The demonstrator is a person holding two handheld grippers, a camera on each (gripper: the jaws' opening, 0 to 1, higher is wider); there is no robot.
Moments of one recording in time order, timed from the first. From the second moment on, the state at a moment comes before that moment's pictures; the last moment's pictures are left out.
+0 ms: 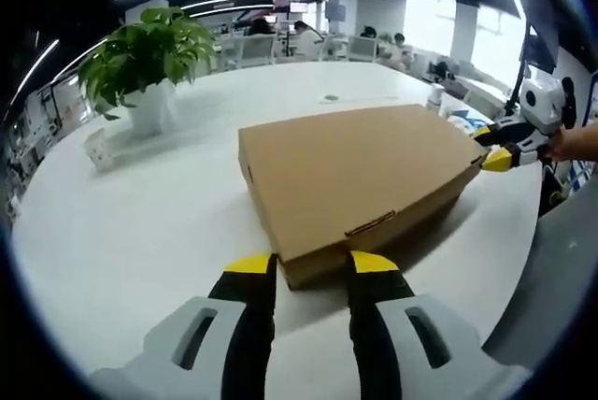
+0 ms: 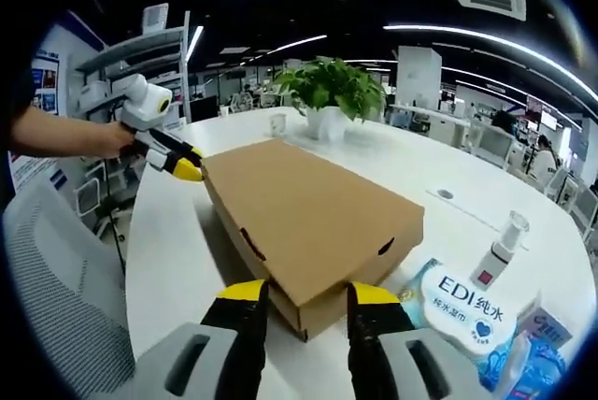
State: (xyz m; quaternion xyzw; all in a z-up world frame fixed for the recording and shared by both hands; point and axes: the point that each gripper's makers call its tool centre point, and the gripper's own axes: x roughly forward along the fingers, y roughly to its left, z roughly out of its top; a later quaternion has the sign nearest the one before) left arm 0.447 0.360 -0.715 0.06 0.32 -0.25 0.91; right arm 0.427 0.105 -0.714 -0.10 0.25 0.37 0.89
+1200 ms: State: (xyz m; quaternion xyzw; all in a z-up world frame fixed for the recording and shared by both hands) left arm 0.493 0.355 -0.715 0.08 0.33 -0.25 0.91; right arm 0.474 0.100 -0.718 -0.08 0.27 0.36 0.89
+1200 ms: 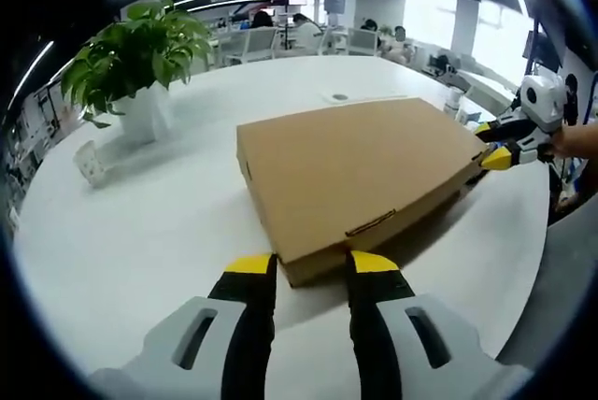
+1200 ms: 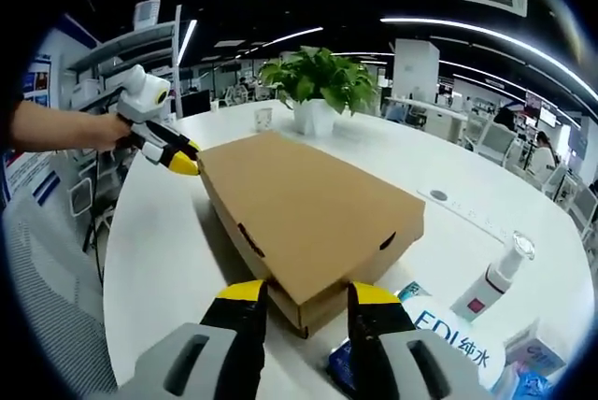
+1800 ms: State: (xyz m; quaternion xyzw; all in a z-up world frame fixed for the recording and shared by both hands) left arm 0.494 0.356 -0.715 0.09 0.34 -0.25 0.90; right arm 0.476 0.103 -0.719 -0.10 0.27 0.35 0.89
